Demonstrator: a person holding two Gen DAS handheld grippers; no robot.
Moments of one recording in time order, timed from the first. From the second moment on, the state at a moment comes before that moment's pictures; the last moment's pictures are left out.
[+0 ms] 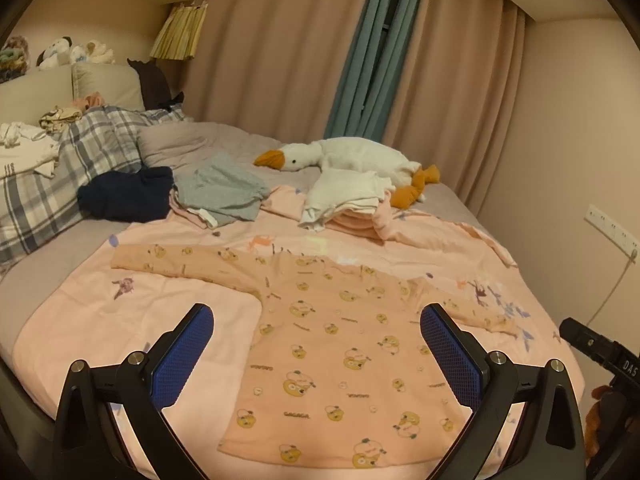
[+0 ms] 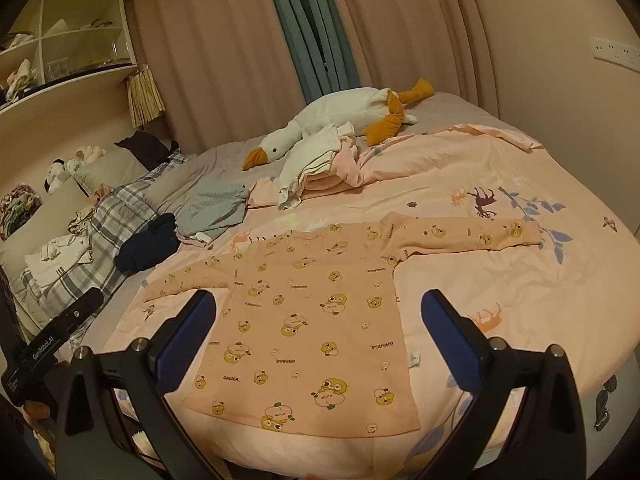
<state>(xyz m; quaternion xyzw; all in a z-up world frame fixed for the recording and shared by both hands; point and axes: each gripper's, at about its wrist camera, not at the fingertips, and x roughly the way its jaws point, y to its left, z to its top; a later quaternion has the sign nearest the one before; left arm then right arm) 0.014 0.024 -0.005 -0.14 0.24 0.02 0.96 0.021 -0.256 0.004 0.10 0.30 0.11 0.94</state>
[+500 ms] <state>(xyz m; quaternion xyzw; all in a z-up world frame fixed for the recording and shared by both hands) 0.020 0.024 -0.008 -0.14 0.25 0.04 0.96 0.019 -0.245 0.003 0.07 0.29 0.10 0.95</state>
